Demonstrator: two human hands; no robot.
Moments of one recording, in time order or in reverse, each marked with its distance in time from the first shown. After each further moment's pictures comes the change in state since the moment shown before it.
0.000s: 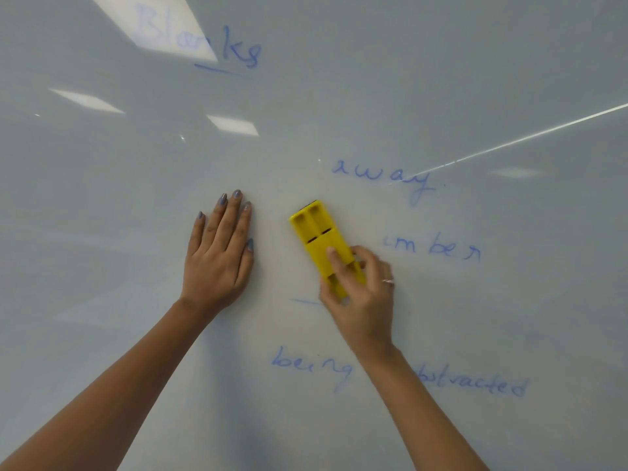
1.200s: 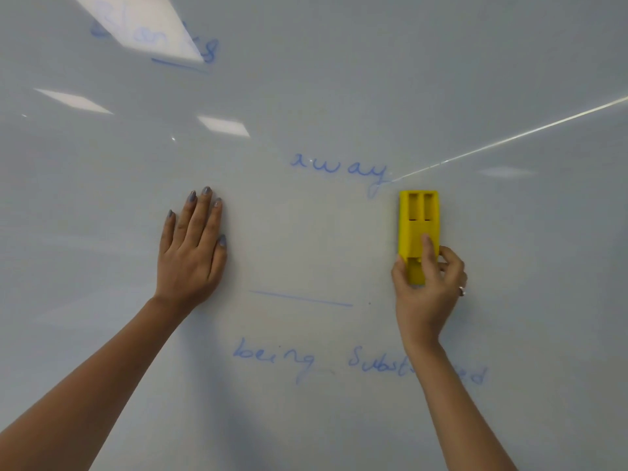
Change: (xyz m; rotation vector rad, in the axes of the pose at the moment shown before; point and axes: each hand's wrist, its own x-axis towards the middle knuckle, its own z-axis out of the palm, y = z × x) left_hand -0.001 0.027 0.003 0.026 -0.012 -0.059; right_hand -0.009 0.109 -0.066 -0.087 0.210 0.408
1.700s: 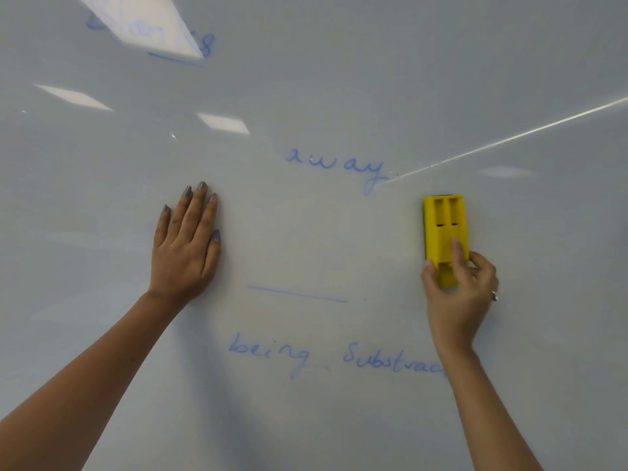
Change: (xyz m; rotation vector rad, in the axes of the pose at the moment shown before) left_hand 0.000 0.002 -0.005 -0.035 -0.003 -0.001; right_hand 0.011 0.046 -0.026 -0.035 0.006 -0.008
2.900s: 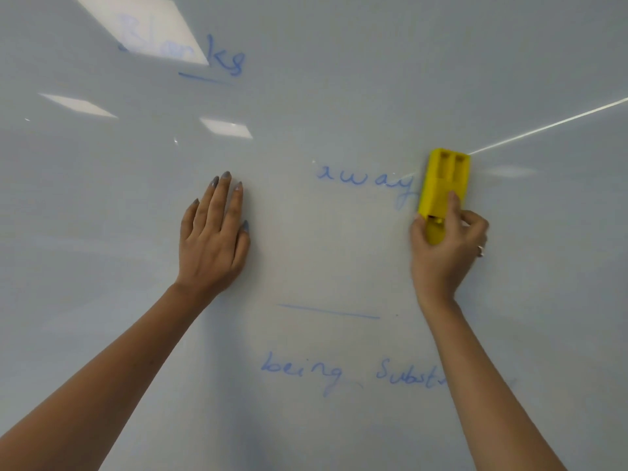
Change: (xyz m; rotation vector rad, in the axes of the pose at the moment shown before) left_hand 0.039 -0.013 -0.009 0.038 -0.004 -0.004; right_hand 0.047 -0.102 0.048 0.029 0.023 0.100
